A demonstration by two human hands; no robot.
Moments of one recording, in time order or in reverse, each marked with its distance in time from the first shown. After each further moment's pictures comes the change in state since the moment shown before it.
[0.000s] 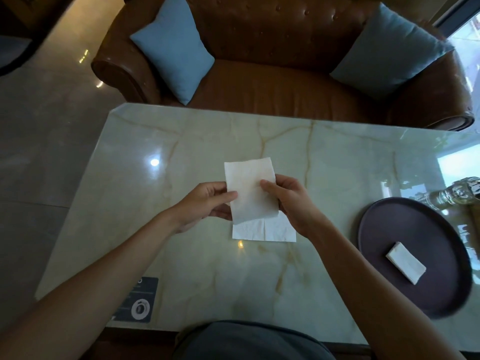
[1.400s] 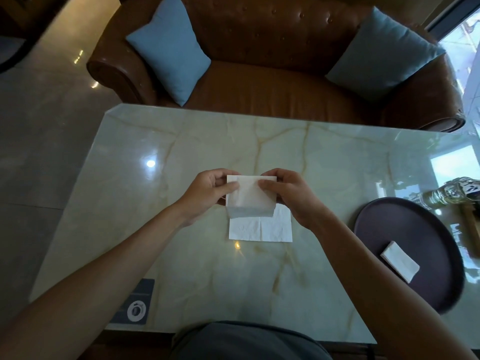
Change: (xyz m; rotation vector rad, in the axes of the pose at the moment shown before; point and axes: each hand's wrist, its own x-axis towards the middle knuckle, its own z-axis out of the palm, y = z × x) left_hand 0.012 0.018 0.014 0.083 0.177 0.093; right_hand 0.005 -0.022 -0.009 -0.132 0.016 0.047
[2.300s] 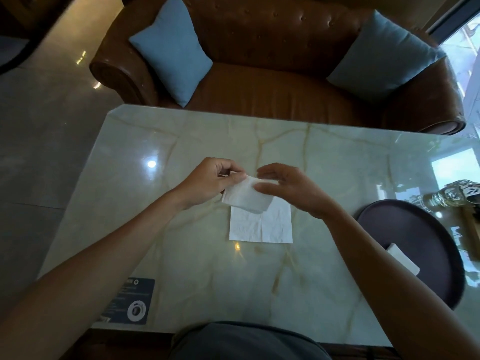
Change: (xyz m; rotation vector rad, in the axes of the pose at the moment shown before) left_hand 0.009 0.026 -0.009 0.308 -0.054 0.185; right_hand 0.008 -0.012 -0.017 -0.439 -0.112 -0.132
